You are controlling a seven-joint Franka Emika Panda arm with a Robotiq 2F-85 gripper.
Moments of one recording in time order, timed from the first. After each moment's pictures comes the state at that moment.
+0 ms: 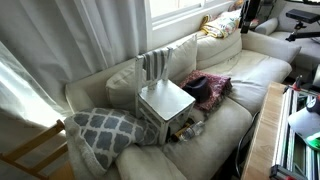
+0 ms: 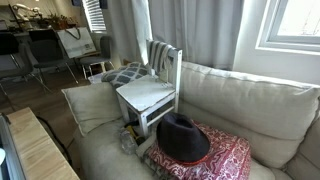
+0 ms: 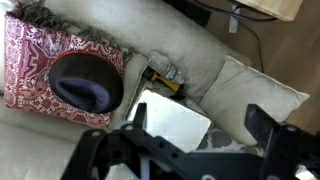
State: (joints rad) arm 0.07 -0.57 -0.20 -2.53 0.01 1.90 -0.42
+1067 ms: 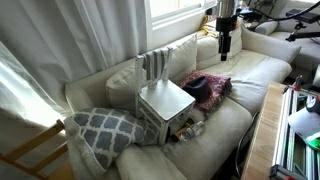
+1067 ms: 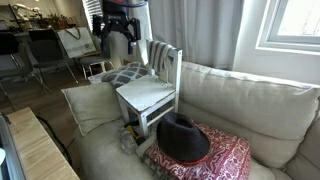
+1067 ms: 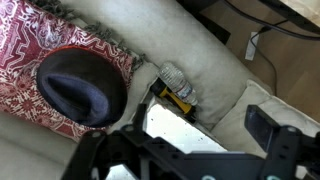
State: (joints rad) arm 0.07 -0.16 -0.19 -2.51 0.00 2.19 -0.59
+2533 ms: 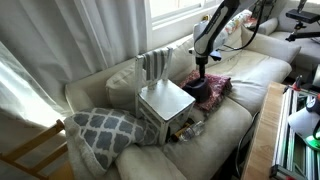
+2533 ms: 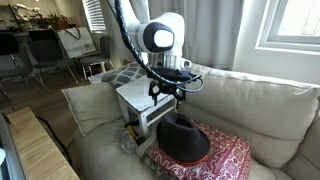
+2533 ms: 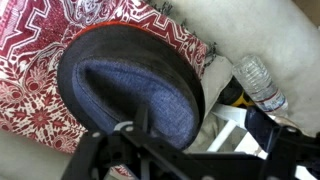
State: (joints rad) arm -0.23 0.68 -0.04 -2.06 -0.05 2.56 -0.71
